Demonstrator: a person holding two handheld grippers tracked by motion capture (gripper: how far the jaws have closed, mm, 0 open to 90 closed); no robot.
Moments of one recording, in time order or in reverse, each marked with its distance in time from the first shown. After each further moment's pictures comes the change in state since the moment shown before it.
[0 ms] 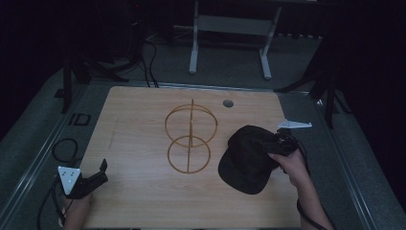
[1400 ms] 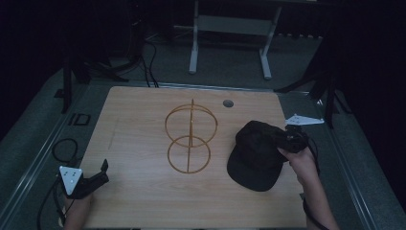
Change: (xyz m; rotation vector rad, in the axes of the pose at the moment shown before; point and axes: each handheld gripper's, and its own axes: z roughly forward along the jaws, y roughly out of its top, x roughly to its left) left arm -0.003 0.000 0.000 -0.002 0.000 0.024; right arm 0.022 0.026 -0.043 -0.034 -0.081 -0.105
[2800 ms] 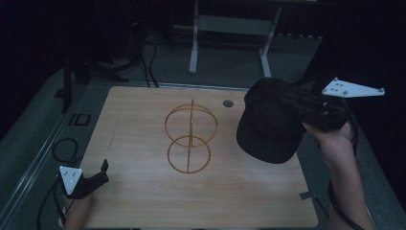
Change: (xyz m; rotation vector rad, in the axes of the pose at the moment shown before) left arm 0.000 0.000 0.000 0.001 0.000 -0.002; right arm 0.047 0.111 -0.111 -0.245 0.037 -0.175
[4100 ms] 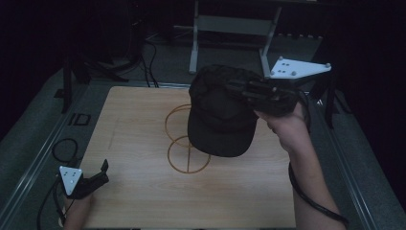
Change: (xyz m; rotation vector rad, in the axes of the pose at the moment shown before) left arm 0.000 0.000 -0.001 -0.002 -0.012 0.004; right arm 0.077 0.063 0.069 -0.078 0.261 -0.107
